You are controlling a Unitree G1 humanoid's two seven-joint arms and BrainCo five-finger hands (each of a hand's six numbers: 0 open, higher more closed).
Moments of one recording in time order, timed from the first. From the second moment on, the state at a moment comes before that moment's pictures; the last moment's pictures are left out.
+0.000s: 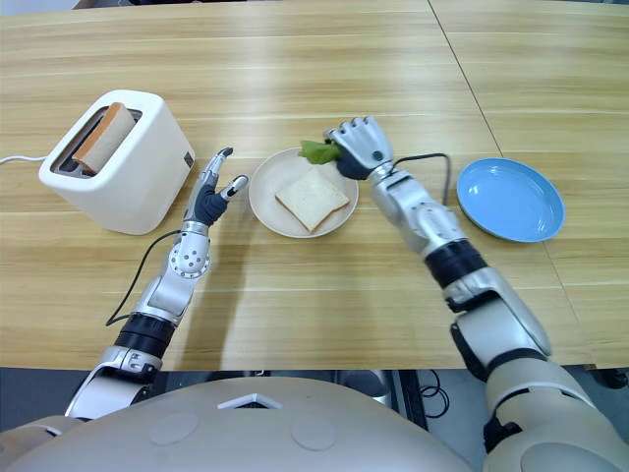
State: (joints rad) left arm -0.16 0.21 -0.18 0.29 0.47 -0.17 0.25; right arm -0.60 -0.42 0.56 0.57 -0.96 -0.19 -0.34
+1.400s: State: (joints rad) left arm -0.09 0.24 -0.15 -0.04 0.53 -0.12 0.24; right arm -0.26 -0.55 0.24 -0.34 -0.70 0.01 0.24
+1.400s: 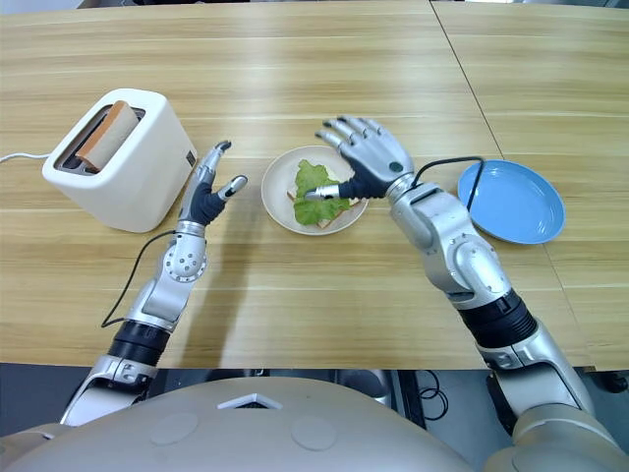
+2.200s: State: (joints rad) left arm -0.14 0.68 0.19 0.08 0.80 0.22 0.03; right arm -0.08 -0.35 -0.04 -0.10 -0.25 -0.13 0.11
